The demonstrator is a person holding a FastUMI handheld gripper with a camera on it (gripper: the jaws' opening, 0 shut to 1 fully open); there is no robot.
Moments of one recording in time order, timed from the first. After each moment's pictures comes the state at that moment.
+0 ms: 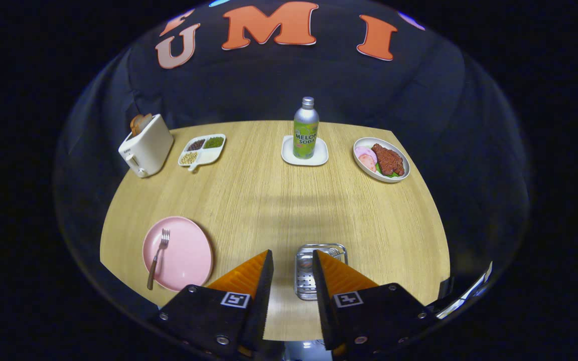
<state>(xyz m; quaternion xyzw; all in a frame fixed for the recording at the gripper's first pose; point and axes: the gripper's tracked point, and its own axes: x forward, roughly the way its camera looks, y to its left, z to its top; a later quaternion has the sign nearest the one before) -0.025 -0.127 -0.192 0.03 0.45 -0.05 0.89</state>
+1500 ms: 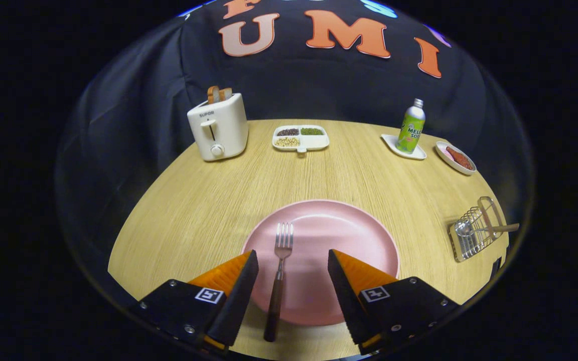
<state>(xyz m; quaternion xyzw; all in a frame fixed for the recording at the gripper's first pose) -0.047 0.155 -0.305 0.02 0.41 0.01 0.91</state>
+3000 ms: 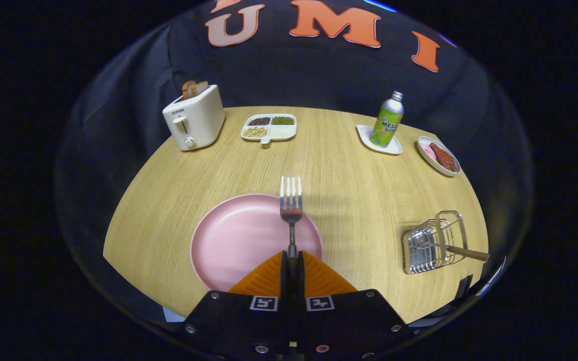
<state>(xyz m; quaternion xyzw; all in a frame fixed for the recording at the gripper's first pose) -0.050 0.038 -0.248 -0.01 0.45 0.00 0.89</state>
